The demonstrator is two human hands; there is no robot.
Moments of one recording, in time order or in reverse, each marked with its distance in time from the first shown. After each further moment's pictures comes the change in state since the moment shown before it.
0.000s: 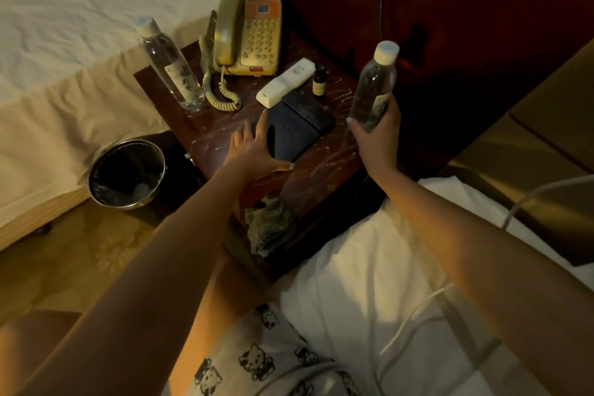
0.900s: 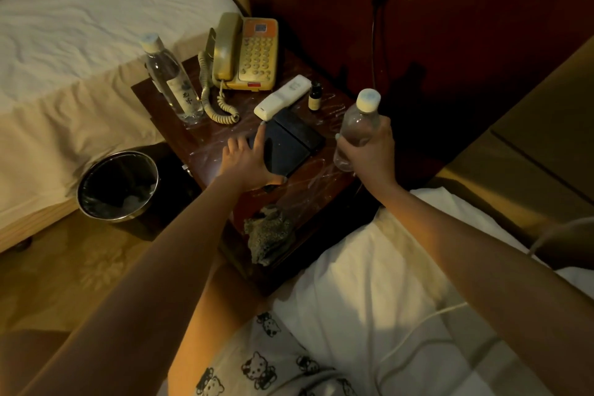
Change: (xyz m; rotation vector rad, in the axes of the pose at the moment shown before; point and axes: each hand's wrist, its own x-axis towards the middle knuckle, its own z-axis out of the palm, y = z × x) left_hand -0.008 -0.003 -0.011 0.207 0.016 0.054; right_hand -0.019 -0.029 -0.015 -0.090 -0.045 -0.069
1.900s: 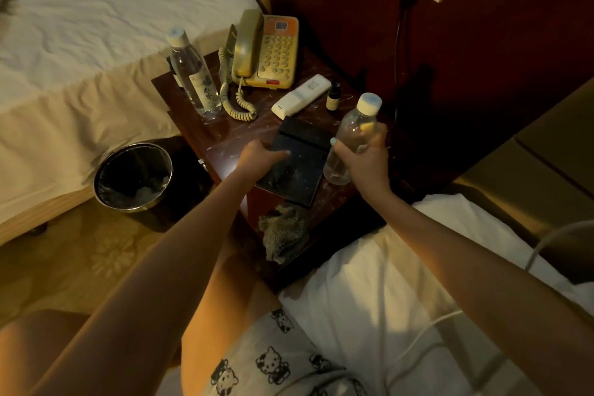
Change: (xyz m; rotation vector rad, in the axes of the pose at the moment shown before) left_hand -0.005 -0.006 -0.011 -0.970 -0.049 -0.260; right_hand -0.022 -0.018 0.028 0.239 -0.119 0.073
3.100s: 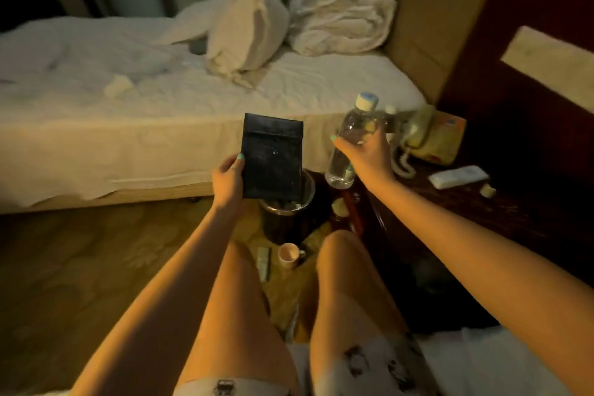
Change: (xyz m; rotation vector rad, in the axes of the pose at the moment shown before) left_hand -0.233 -0.137 -0.231 -0.875 0.862 0.127; right_hand -0.110 -0.196 0.214 0.091 -0.399 -0.328
